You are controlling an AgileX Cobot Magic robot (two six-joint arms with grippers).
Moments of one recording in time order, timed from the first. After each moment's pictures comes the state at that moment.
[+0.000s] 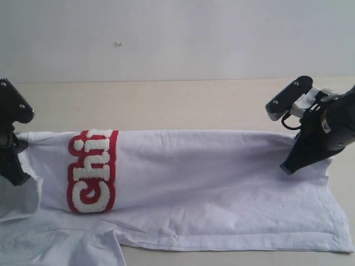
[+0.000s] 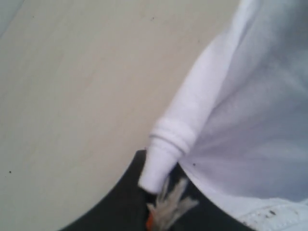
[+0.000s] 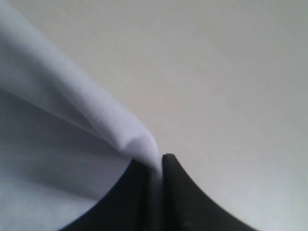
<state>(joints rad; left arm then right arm) -0.14 1.59 -0.68 0.90 0.05 -0.14 0.13 1.65 -0.81 -0.61 0.39 0.16</state>
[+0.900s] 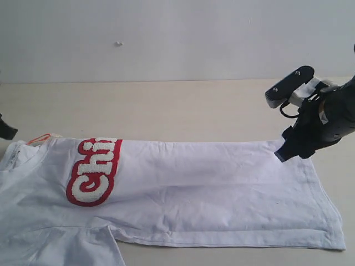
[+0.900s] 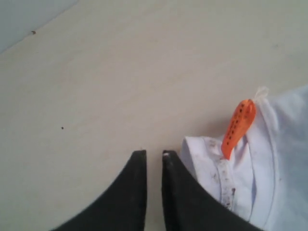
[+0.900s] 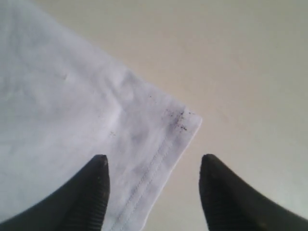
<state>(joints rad) -0.01 1.62 -0.84 0.78 0.12 -0.31 0.13 1.64 -0.84 -0.59 0.37 0.21</state>
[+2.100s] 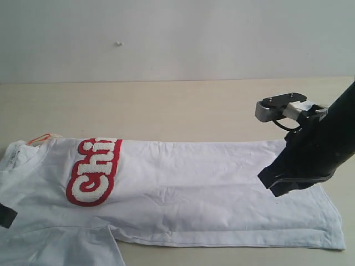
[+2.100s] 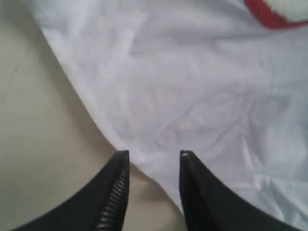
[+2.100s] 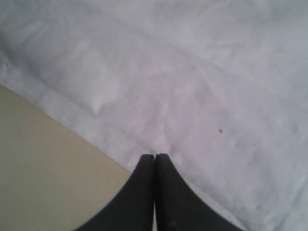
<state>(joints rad) -0.31 1.28 -0.59 0.20 0.73 -0.17 0.13 1.56 -0.84 0.39 0.79 -0.48</state>
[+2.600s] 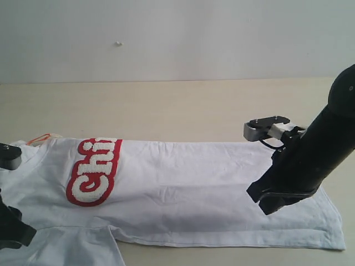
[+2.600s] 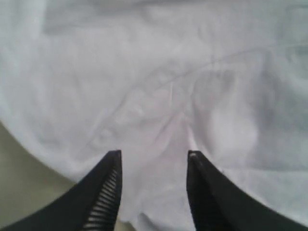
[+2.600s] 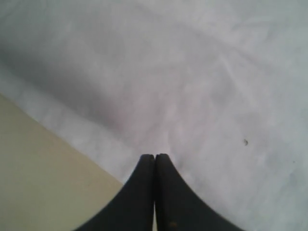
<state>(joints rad) -0.31 1.38 -0.55 -0.05 0.62 0.08 0.13 1.73 -0.84 0.46 0.76 -0.55</state>
